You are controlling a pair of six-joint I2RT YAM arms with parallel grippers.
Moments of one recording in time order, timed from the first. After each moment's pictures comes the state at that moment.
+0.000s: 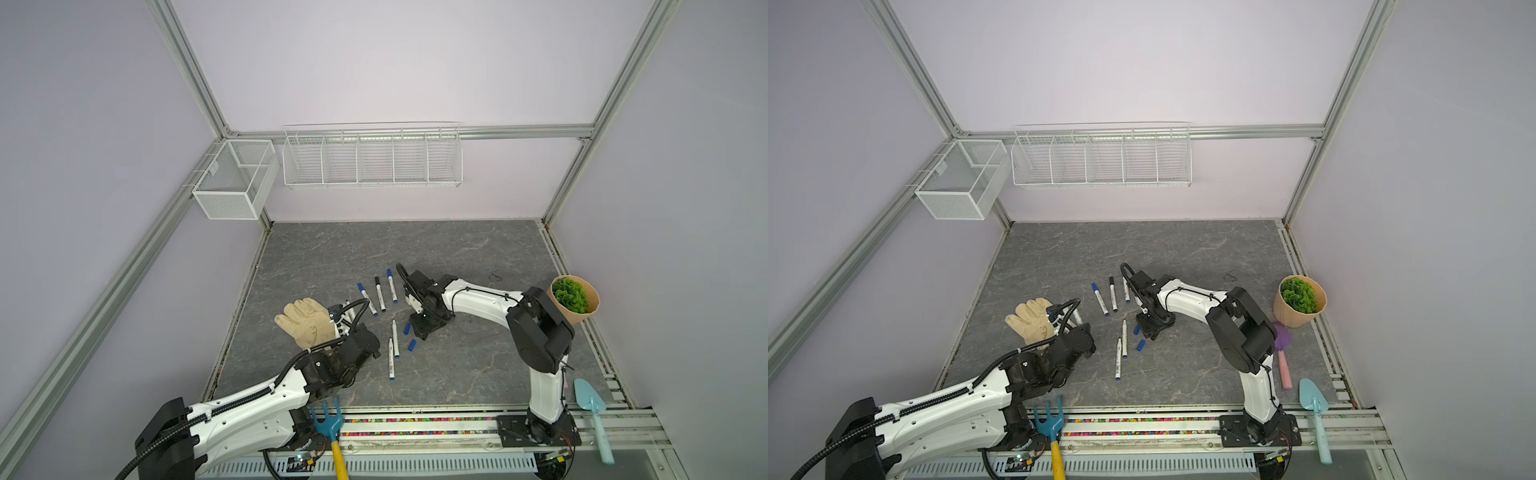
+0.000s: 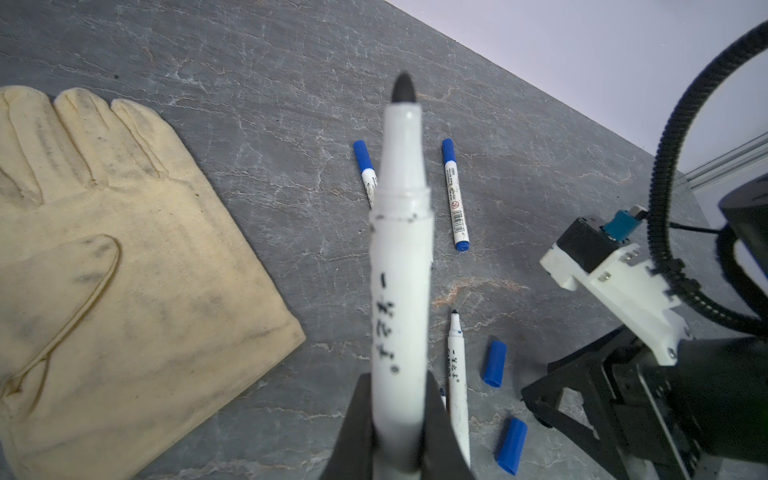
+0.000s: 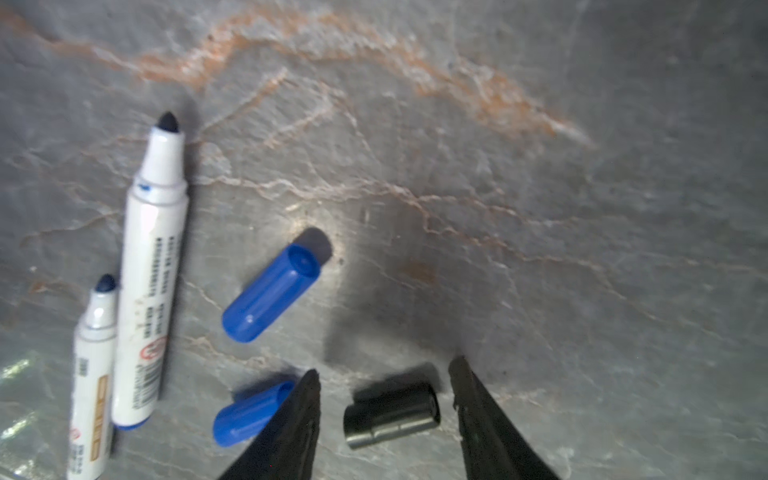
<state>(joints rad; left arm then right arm) -1.03 0.93 0.48 -0.31 -0.68 -1.02 0.79 1.97 1.36 -0.84 -0.05 0.27</state>
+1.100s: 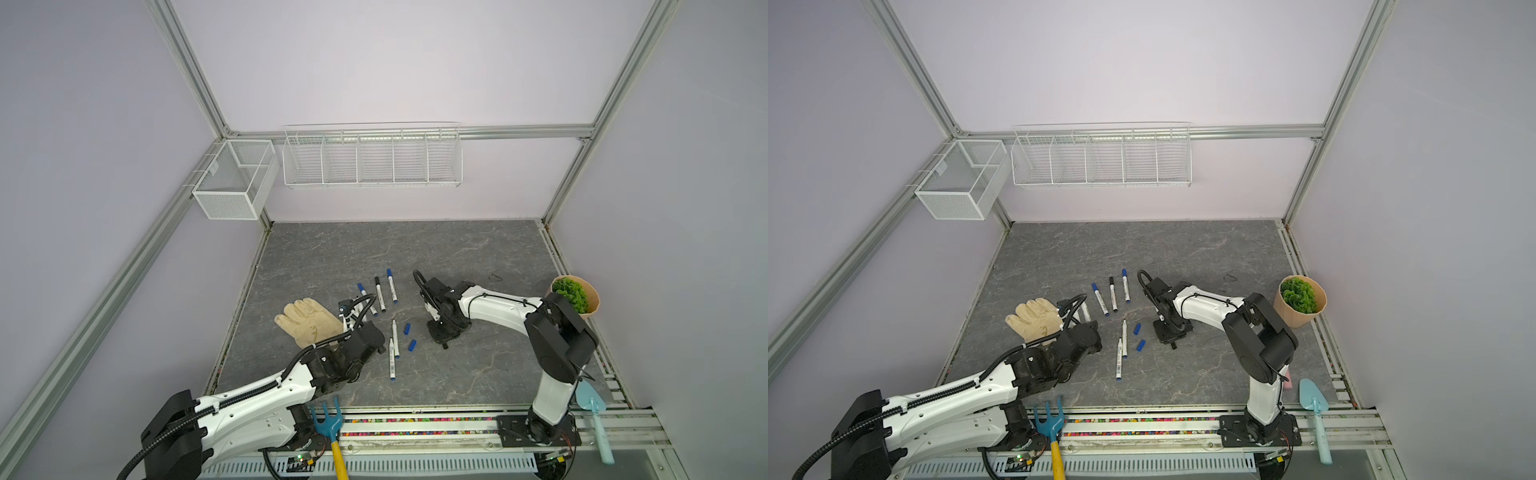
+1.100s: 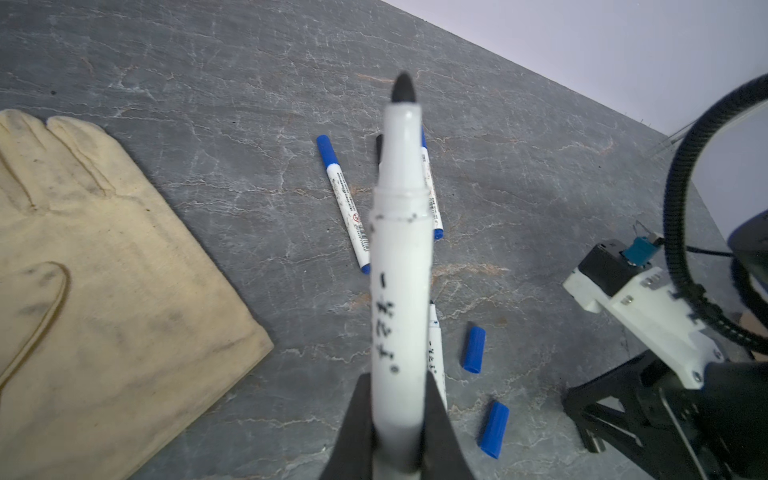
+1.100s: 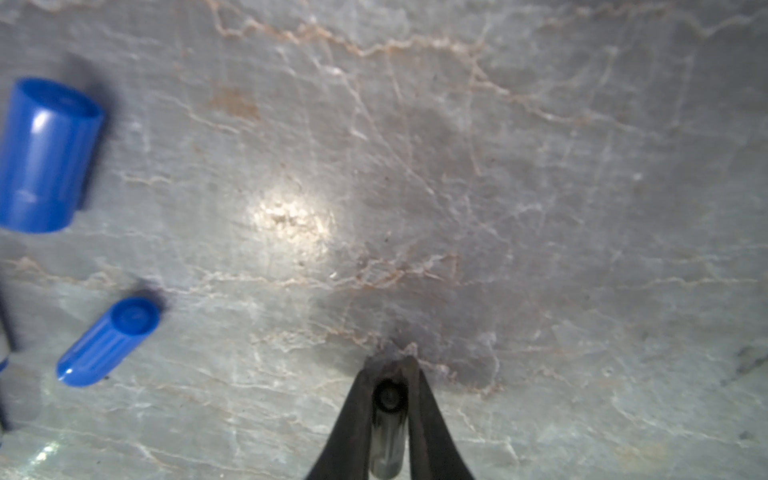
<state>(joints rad) -1.03 1.00 0.53 -0.27 -0.61 -0.91 0.75 1.83 1.17 -0.84 -0.05 0.32</state>
